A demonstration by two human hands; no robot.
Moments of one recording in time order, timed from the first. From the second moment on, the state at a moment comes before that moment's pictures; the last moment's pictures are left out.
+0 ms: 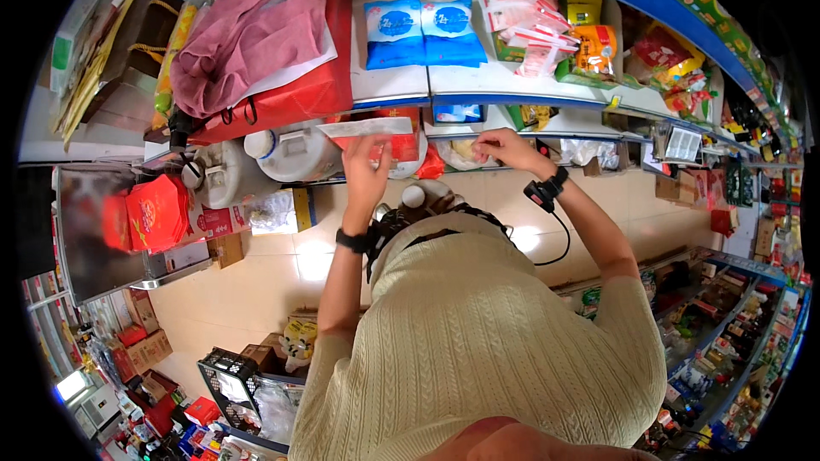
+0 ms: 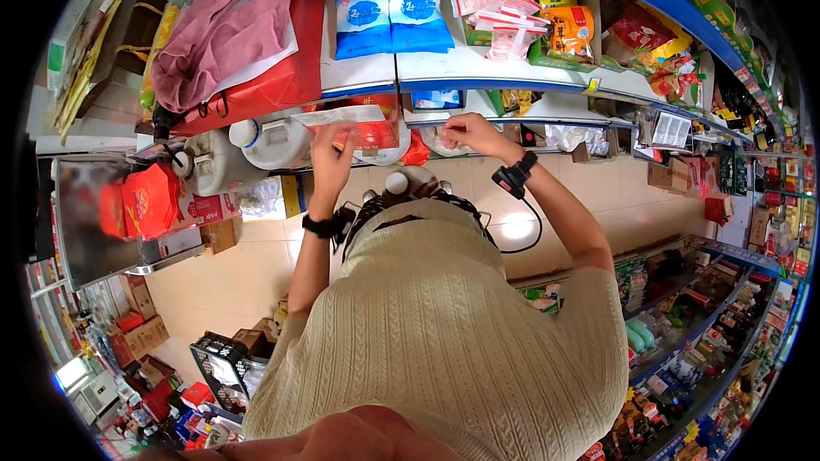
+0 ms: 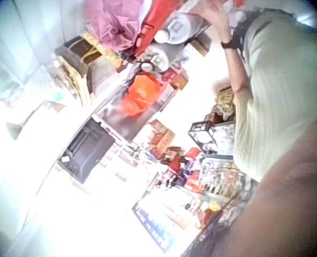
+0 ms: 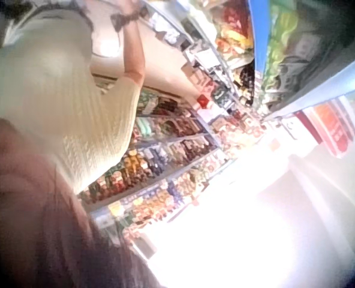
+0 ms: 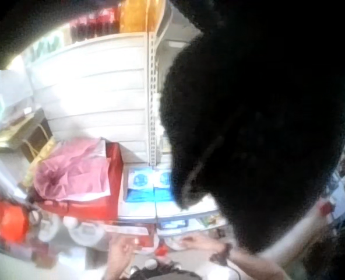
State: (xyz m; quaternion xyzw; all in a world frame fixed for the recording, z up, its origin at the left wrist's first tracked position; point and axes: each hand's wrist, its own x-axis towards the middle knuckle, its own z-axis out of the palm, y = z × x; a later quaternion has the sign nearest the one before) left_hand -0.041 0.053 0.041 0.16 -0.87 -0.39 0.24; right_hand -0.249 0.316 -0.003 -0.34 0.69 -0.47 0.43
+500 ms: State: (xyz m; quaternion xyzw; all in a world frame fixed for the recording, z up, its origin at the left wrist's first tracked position) left_hand 0.053 0.096 -0.085 0.38 -0.73 -0.53 0.20; right_hand -0.371 0.205 -0.321 0.25 0.43 -0.76 0.42
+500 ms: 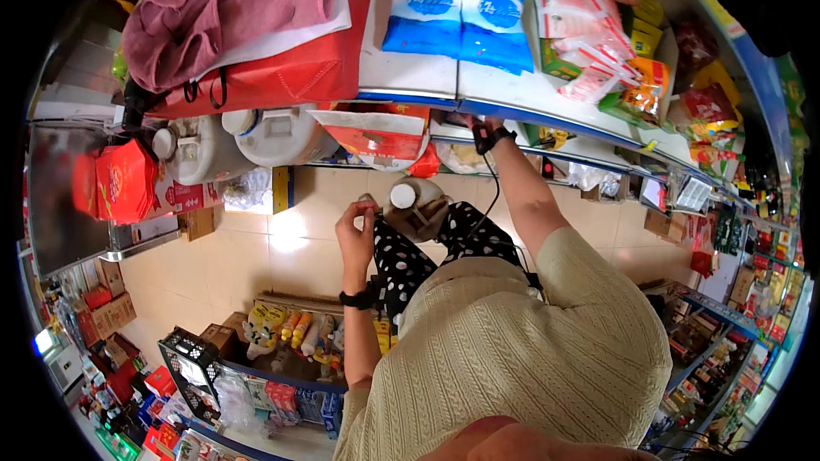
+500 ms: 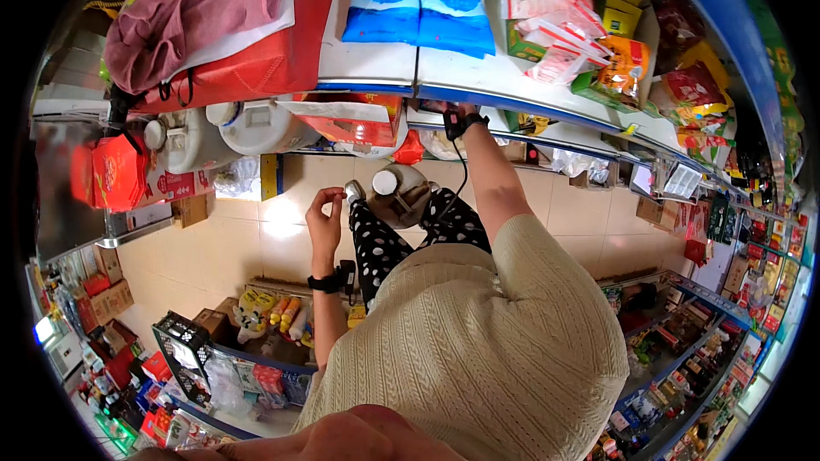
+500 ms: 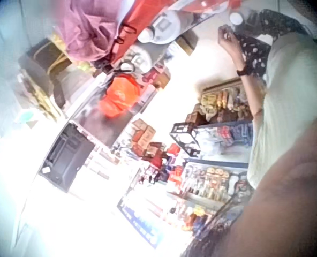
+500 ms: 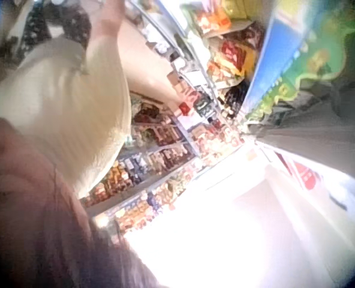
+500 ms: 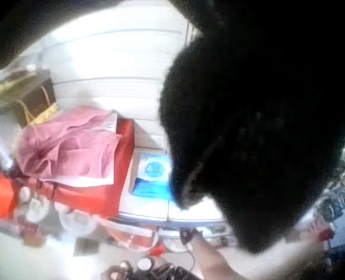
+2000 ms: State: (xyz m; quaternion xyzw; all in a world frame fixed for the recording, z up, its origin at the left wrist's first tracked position) left_hand -0.040 0.079 0.104 -0.02 -0.68 -0.74 0.01; right_hand -0.128 0.269 0.127 -0.30 0.67 -0.64 0.25
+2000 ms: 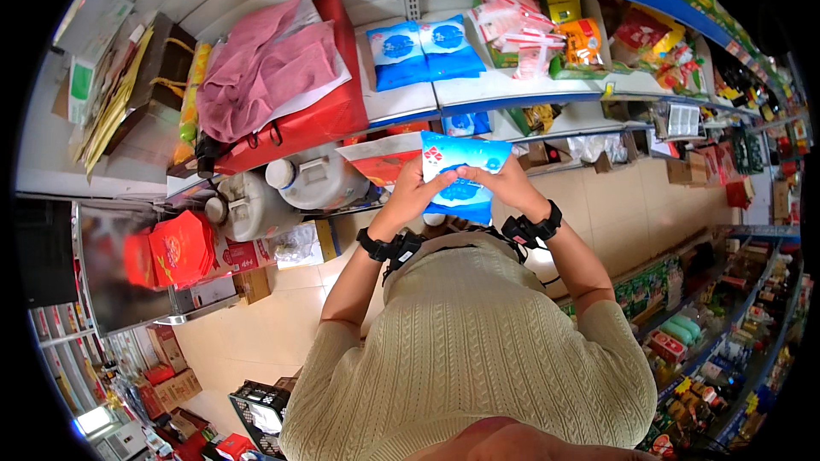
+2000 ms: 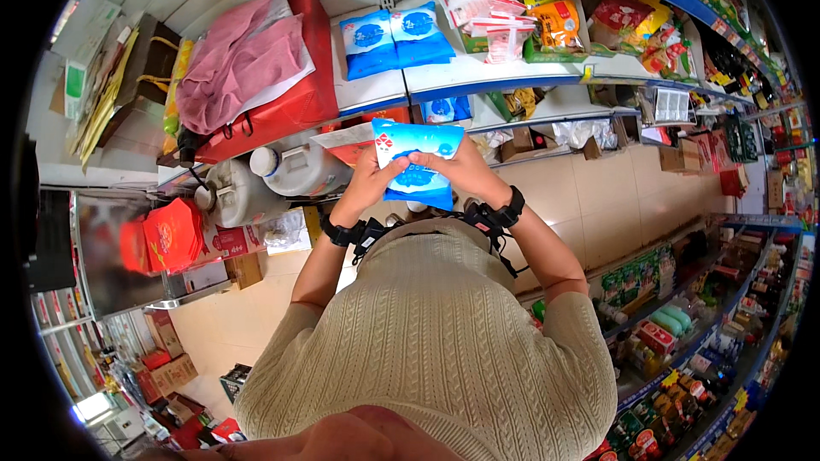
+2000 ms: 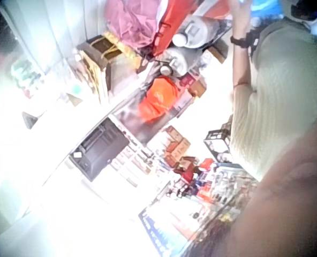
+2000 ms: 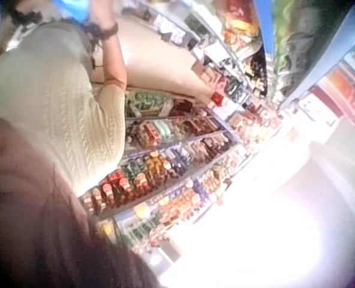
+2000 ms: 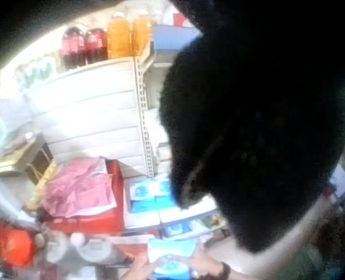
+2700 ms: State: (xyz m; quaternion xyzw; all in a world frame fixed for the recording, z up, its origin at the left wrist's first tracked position) left_hand -0.019 0.059 0.123 0.07 -0.68 -0.72 0.15; right_hand -0.141 0.211 0.154 -0.38 0.61 -0.65 0.24
